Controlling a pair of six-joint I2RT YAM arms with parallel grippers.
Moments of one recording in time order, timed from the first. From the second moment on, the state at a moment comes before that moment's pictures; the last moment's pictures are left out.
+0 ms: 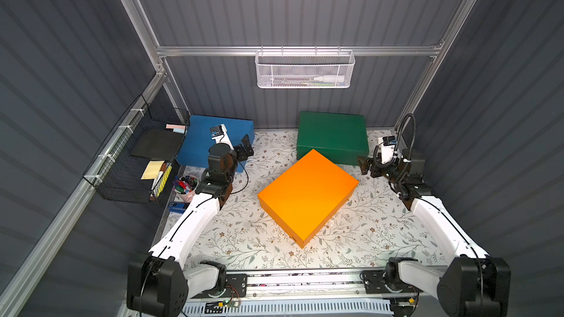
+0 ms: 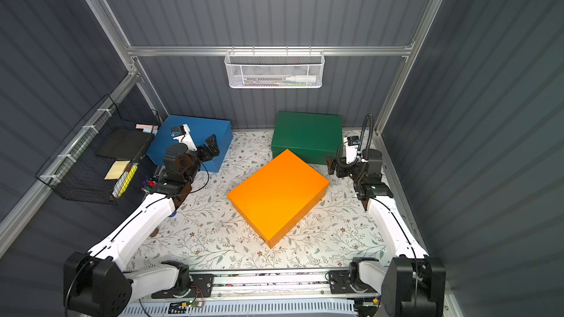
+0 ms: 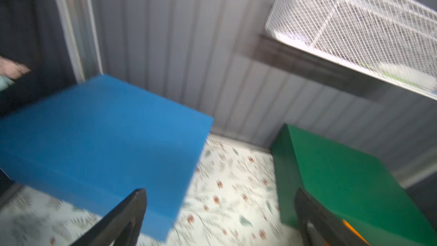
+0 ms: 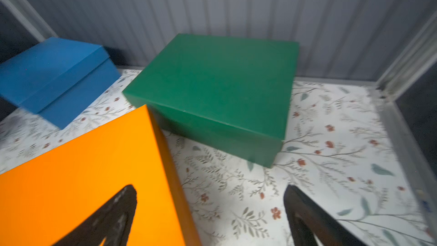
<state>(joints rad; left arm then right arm) -0.23 1.21 0.95 0.03 -0.21 -0.39 -0.02 1.19 0.82 -0.08 -0.40 0.00</state>
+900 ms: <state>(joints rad) -0.24 1.14 0.91 -0.64 0.31 -0.65 0.11 1.71 1.18 -0.42 -0.77 0.08</state>
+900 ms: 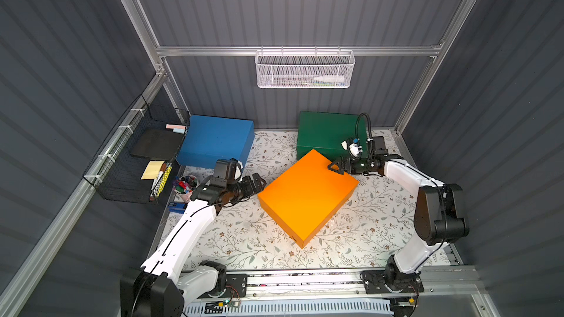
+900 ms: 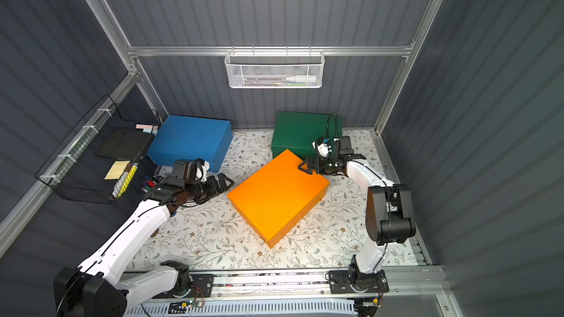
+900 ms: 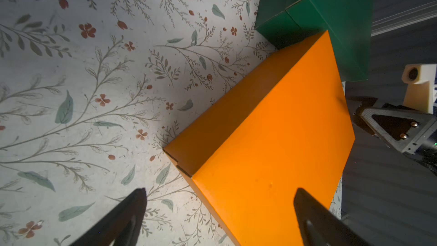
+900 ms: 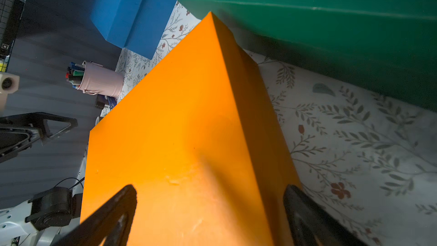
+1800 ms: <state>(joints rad) -0.27 1.29 0.92 -0.65 0.45 -0.62 0.14 1.58 1.07 -0.53 -0.70 0.10</state>
